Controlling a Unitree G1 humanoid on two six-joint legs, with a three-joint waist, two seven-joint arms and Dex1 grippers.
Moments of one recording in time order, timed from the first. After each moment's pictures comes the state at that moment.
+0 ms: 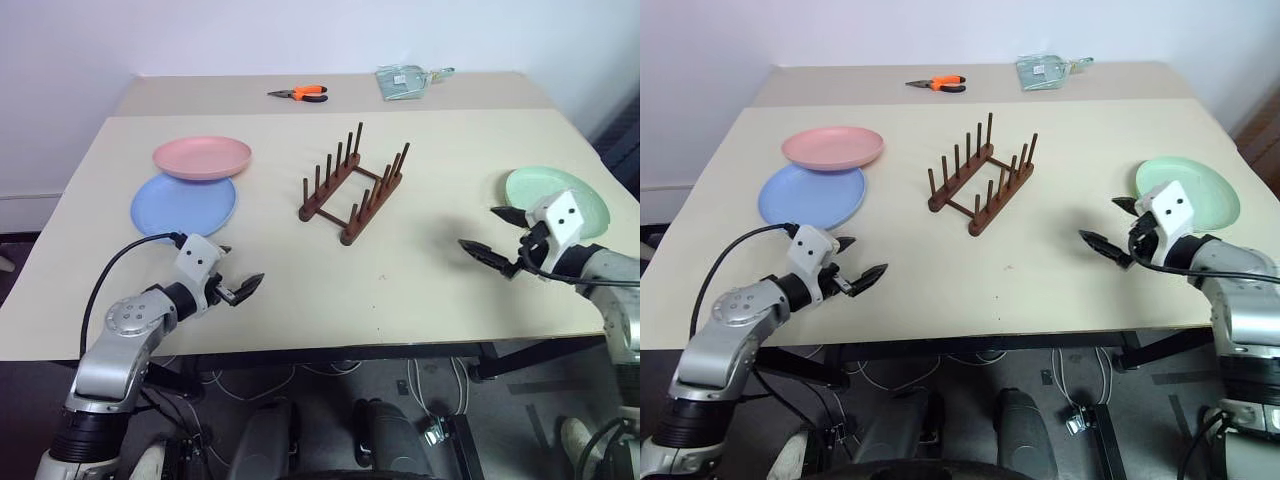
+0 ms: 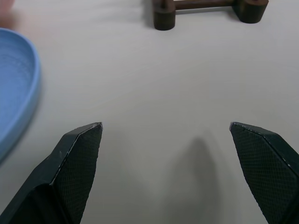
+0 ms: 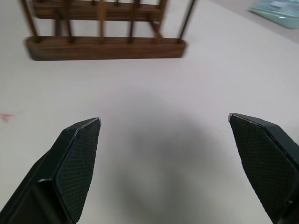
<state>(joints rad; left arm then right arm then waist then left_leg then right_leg) -0.09 0.54 0.05 -0.29 -0.25 0.49 -0.60 -0.26 -0.80 -0.23 0.06 0.33 0.28 0.88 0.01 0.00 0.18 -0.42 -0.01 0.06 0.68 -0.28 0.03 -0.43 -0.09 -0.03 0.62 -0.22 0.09</state>
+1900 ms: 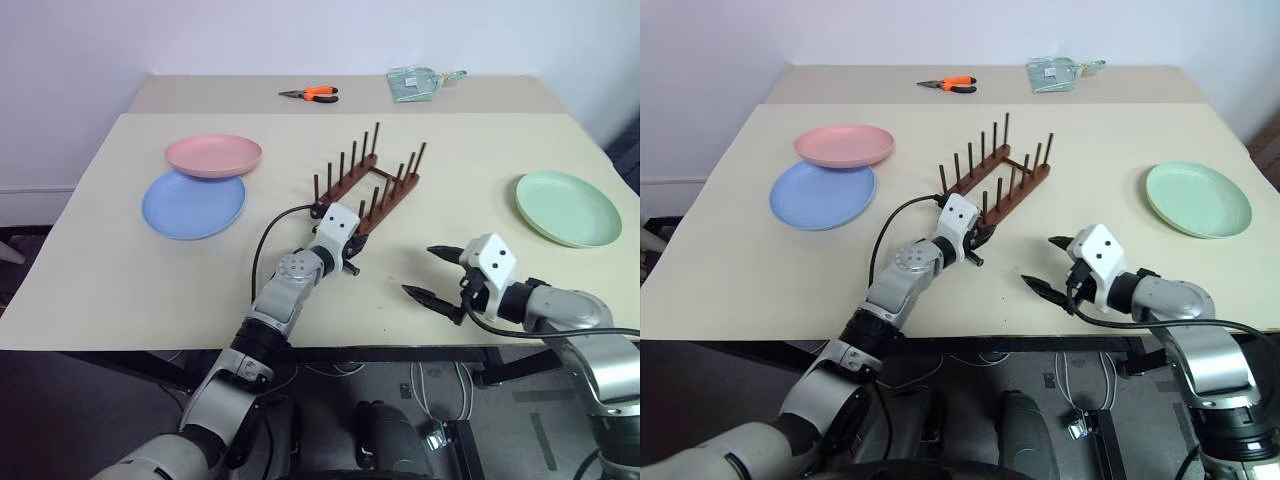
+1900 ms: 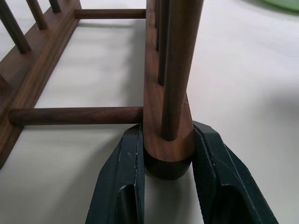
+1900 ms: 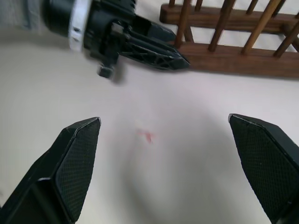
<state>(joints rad) -0.63 0.00 -0.27 0.42 -0.01 0.23 -0.51 -0.02 -0.78 -0.15 -0.34 0.36 0.45 0.83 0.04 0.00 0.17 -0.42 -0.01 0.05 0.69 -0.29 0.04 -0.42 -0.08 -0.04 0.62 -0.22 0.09</state>
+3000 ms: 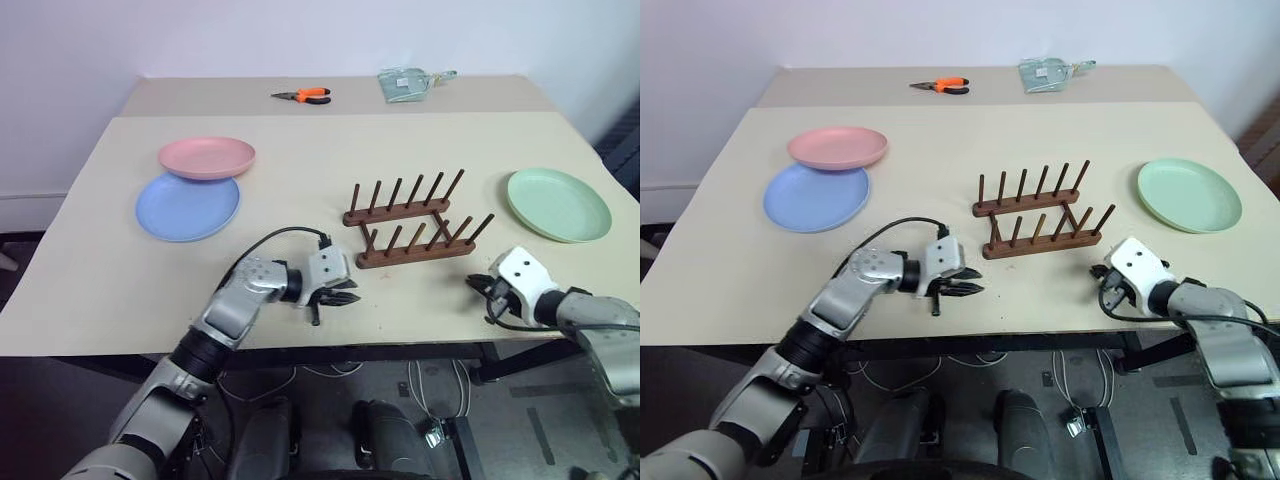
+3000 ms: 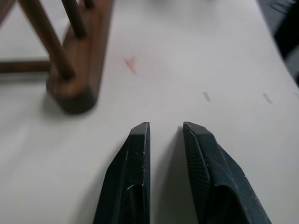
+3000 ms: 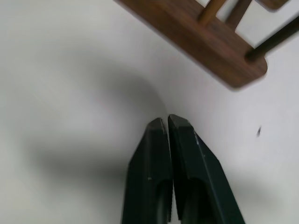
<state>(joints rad) -0.54 0.25 -0.42 0.10 0.04 0.37 -0.92 -0.10 -0.81 -0.10 -0.01 0.10 0.32 0.75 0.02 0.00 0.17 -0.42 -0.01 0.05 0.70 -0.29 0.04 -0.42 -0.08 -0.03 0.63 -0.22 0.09</state>
